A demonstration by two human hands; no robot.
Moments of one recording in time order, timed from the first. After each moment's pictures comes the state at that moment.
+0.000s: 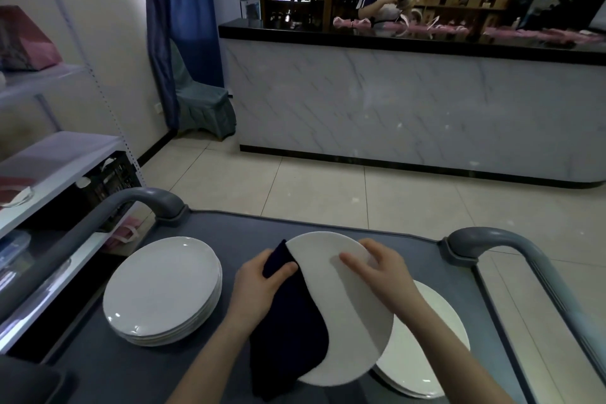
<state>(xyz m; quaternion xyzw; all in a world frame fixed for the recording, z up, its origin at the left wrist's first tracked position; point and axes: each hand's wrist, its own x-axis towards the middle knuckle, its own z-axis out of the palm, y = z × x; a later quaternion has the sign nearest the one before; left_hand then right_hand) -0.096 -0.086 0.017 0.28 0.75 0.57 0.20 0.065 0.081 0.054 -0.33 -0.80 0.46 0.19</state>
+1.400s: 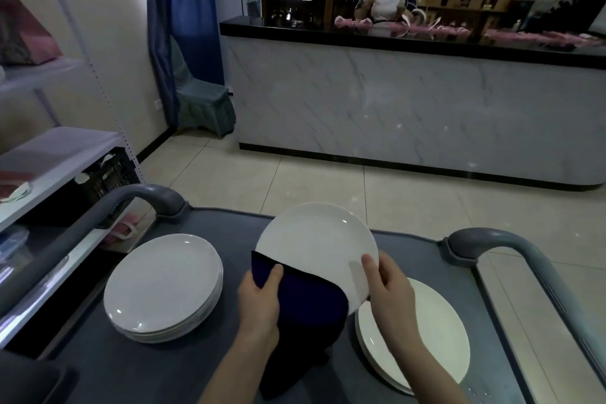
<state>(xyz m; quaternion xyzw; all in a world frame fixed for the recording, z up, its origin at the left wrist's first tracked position) -0.063 -0.079 0.008 -0.02 0.61 0.74 0.27 0.072 0.044 0.032 -0.41 -0.69 0.51 0.32</state>
